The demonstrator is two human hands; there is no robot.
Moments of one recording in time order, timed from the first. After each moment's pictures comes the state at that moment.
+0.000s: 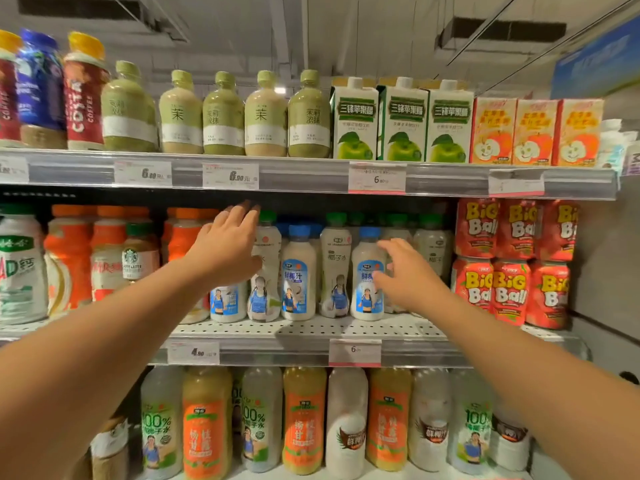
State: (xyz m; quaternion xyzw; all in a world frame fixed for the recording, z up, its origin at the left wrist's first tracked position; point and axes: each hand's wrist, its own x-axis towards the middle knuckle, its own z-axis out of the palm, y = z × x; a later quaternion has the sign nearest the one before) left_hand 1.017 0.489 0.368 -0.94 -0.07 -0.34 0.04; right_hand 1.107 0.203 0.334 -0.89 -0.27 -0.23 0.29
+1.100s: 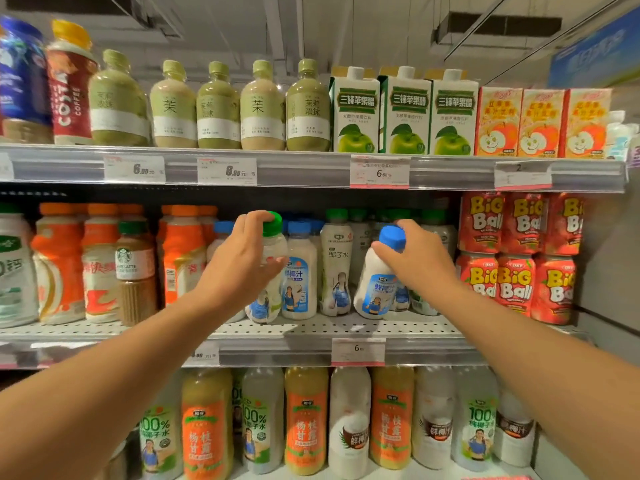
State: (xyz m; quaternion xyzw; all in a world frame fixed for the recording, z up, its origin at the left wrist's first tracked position) left_hand 1.005 0.459 0.335 -0.86 0.07 -0.47 -0.20; right_hand 1.113 0.202 0.346 -0.86 -0.20 -0.33 0.33
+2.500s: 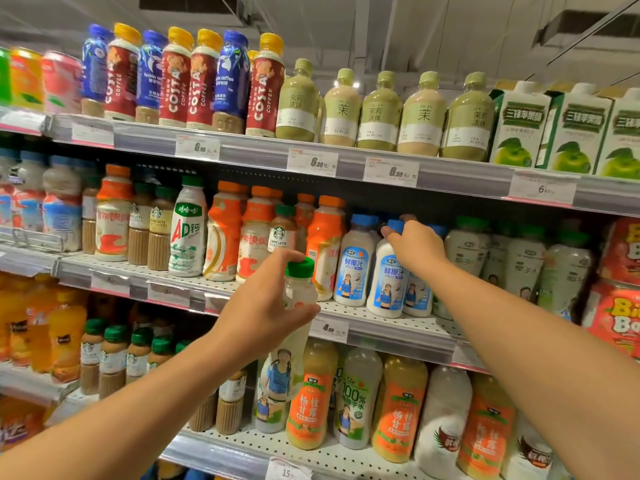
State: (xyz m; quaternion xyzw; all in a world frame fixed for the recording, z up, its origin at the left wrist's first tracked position) left_hand 0.858 0.579 0.272 -0.86 0.01 -0.42 -0.28; right_hand 1.090 0.414 0.362 -0.91 -0.20 -0.27 0.26
